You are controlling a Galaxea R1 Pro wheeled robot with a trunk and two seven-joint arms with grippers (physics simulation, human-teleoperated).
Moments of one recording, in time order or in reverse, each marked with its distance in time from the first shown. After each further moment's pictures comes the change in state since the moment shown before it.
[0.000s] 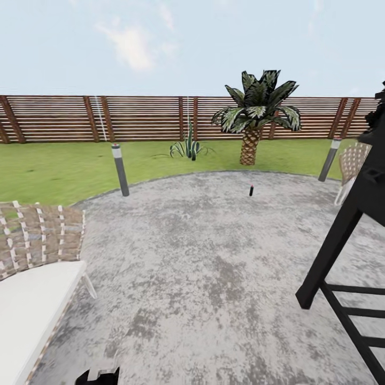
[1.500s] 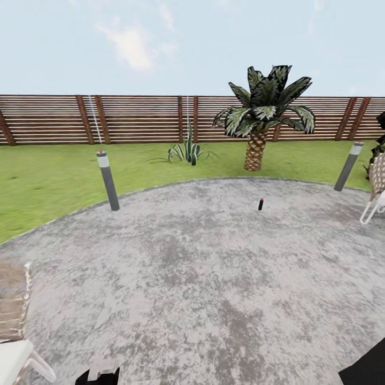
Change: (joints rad) left arm 0.000 0.000 -0.002 0.000 0.000 0.000 0.000; right arm 0.000 0.000 0.000 0.005 0.001 0.002 0.000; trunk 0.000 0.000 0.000
